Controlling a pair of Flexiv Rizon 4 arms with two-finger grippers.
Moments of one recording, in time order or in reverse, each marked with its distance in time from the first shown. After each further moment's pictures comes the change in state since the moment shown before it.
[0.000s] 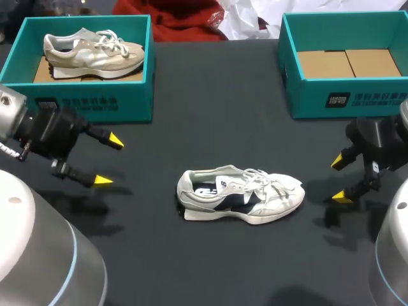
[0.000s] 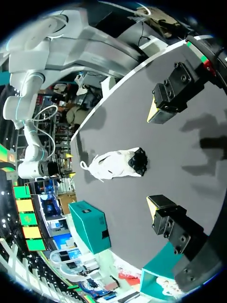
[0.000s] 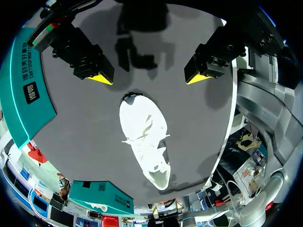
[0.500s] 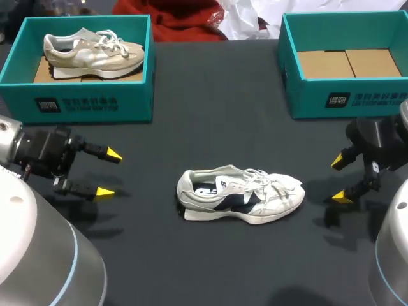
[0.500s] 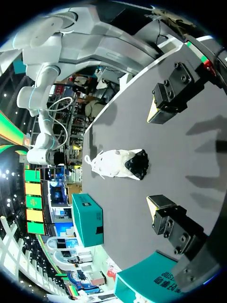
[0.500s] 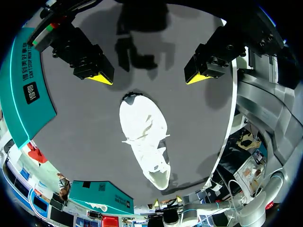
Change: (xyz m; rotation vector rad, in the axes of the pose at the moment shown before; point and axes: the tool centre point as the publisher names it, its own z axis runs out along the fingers) left arm 0.012 0.024 0.015 0.121 -0.029 -0.112; right arm 0.000 0.000 0.000 0.000 0.000 0.000
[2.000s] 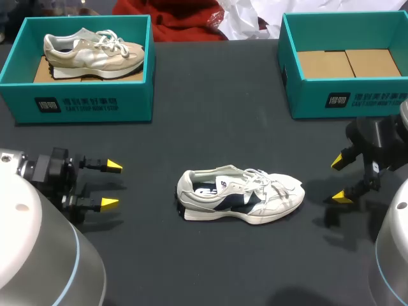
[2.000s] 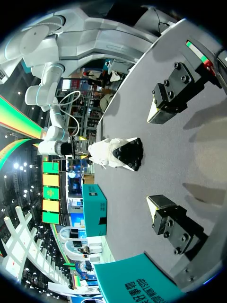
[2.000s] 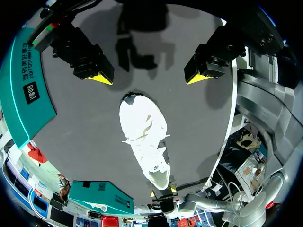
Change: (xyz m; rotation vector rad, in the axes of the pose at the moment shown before) left arm -0.018 0.052 0.022 0.194 -0.074 -0.021; right arm 0.000 0.000 0.000 0.000 0.000 0.000
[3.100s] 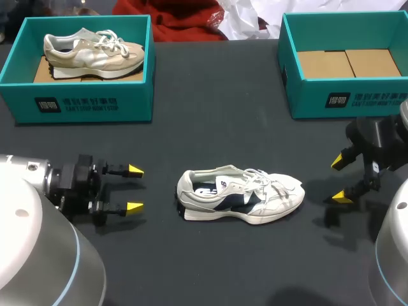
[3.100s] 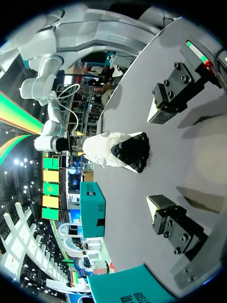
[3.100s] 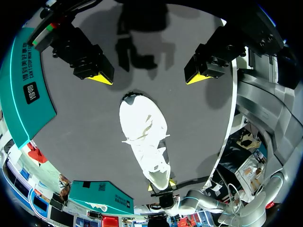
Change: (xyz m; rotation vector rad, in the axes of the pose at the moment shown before) left arm 0.003 0.003 0.054 0.013 -0.035 -0.028; right arm 0.000 0.000 0.000 0.000 0.000 0.000
